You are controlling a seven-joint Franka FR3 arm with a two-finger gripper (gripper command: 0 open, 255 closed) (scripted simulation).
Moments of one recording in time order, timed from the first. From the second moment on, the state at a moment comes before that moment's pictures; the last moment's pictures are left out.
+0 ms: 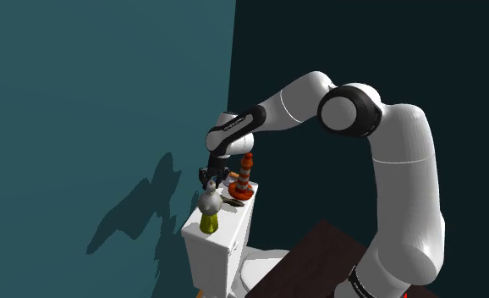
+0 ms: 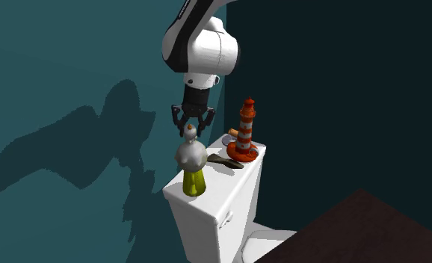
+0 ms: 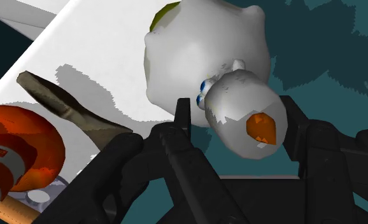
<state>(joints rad) 0.06 0.50 0.05 -1.89 0.26 2.43 0.10</state>
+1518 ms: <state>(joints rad) 0.06 0.38 0.04 -1.86 0.24 2.29 0.14</state>
